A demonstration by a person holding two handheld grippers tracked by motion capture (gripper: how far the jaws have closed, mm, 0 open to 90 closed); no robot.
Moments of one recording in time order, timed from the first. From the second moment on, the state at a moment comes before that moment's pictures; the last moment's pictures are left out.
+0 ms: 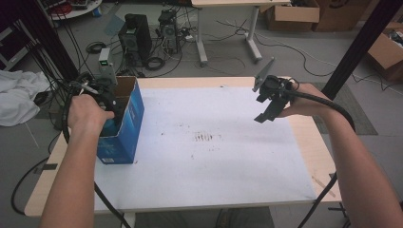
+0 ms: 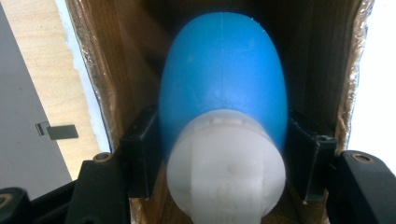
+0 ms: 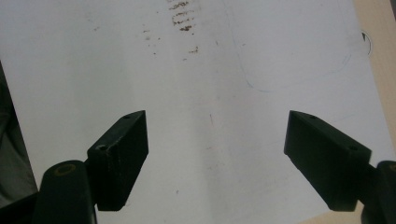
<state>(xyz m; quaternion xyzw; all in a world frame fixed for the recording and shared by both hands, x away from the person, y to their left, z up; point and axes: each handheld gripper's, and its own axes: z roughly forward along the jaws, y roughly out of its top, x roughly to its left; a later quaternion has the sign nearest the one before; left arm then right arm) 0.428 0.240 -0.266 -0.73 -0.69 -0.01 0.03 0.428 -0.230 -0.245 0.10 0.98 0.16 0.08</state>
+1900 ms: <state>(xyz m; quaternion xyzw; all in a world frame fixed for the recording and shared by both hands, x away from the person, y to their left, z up) 0.421 0.216 -0.212 -0.77 -0.63 -0.07 0.01 0.423 -0.232 -0.240 0.11 0.98 0.16 0.08</state>
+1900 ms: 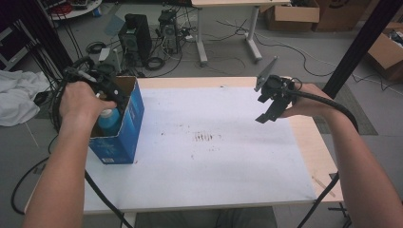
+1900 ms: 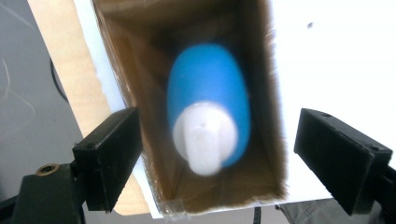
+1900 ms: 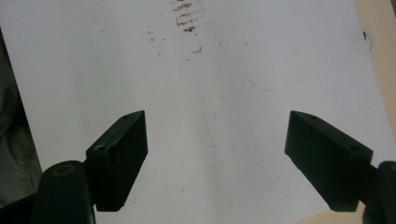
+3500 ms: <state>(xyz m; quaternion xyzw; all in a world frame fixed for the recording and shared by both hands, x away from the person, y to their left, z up) 0.423 0.075 -0.165 -0.89 -0.42 -0.11 -0.11 0.415 -0.245 -0.221 0.12 0.97 0.18 0.08</state>
